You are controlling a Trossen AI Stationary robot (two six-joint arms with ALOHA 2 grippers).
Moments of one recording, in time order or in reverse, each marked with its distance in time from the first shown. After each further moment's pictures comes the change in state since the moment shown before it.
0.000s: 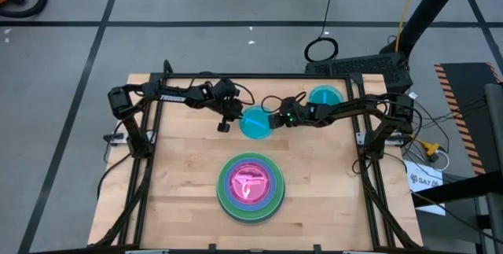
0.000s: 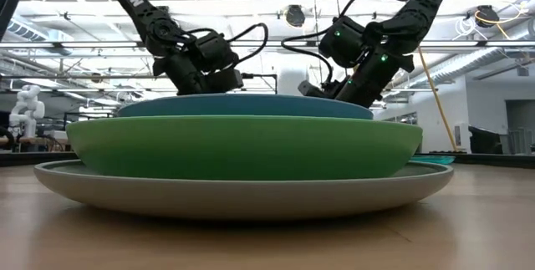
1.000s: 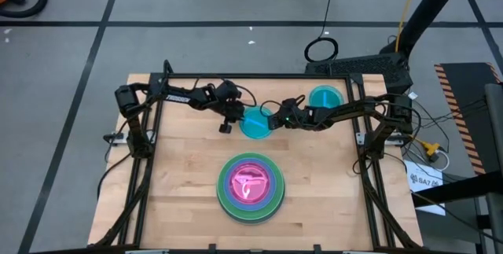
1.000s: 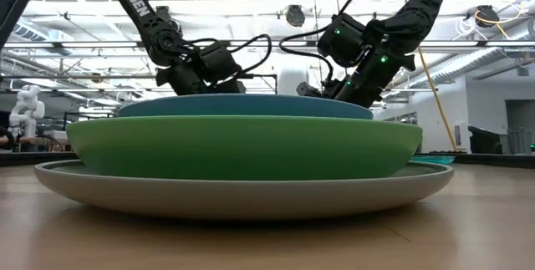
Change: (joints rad) left arm 0.002 0.072 0.000 0.058 0.000 0.018; right arm 0.049 0.013 0.000 0.014 0.122 0.033
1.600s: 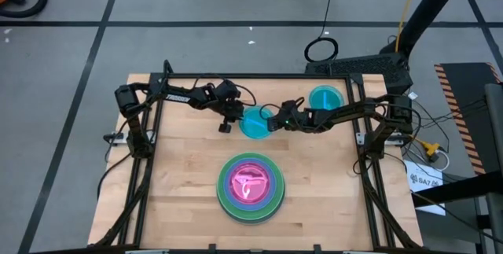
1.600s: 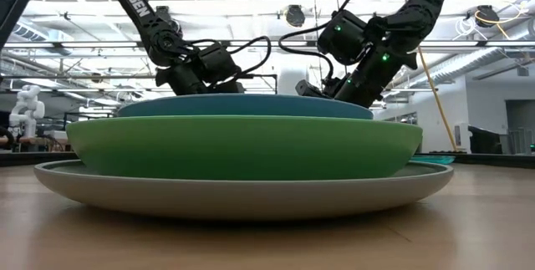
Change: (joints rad) left arm 0.008 0.000 0.000 -0.016 0.000 -0.010; right arm 0.031 0.000 0.000 0.000 0.029 0.041
